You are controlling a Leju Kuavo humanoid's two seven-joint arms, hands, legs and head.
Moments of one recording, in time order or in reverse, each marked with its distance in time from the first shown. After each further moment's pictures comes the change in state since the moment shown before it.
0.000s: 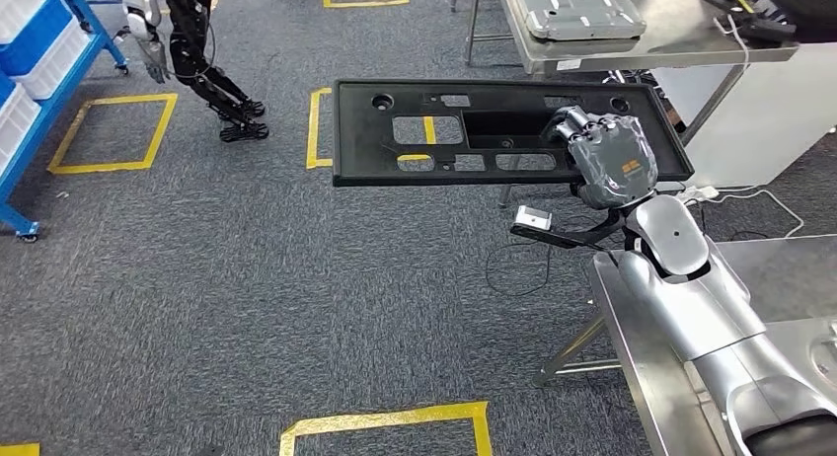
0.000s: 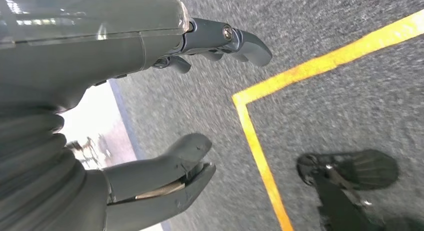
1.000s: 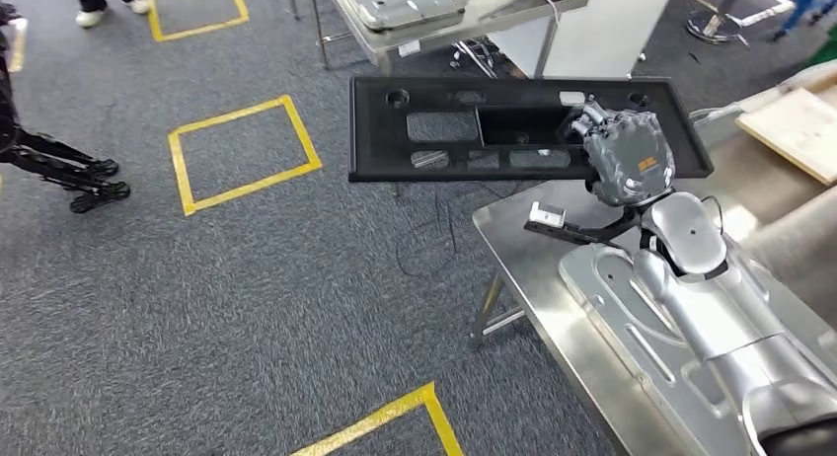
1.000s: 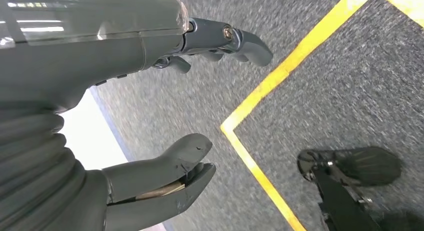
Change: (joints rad) left arm 0.011 0.001 0.011 0.002 -0.001 -0.001 -0.009; right arm 0.001 -0.038 -0.011 -0.013 0.003 0.003 0.009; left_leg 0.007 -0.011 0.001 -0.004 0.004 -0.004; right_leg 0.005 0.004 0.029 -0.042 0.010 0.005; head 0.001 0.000
